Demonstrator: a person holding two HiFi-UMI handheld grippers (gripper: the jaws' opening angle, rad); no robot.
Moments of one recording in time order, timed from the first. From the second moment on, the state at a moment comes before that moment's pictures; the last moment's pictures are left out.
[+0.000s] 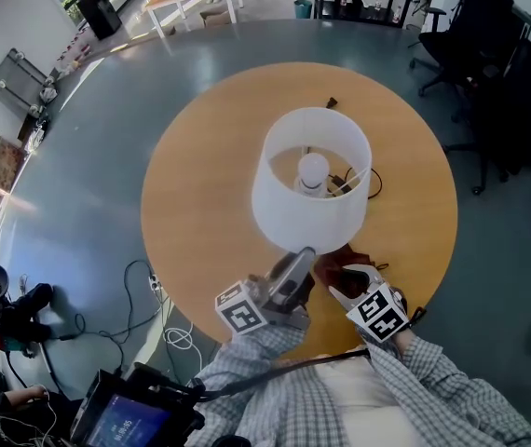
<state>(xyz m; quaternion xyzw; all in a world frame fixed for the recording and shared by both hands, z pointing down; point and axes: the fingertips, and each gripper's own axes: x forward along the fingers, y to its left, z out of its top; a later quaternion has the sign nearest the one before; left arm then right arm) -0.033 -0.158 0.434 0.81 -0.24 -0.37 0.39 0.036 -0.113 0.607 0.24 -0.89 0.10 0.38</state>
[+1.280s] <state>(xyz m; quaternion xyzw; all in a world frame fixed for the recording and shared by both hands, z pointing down) -0.051 -0.133 0.439 0.80 -0.26 -0.39 0.38 0.114 -0.213 0.418 0.38 -0.91 0.14 0.11</state>
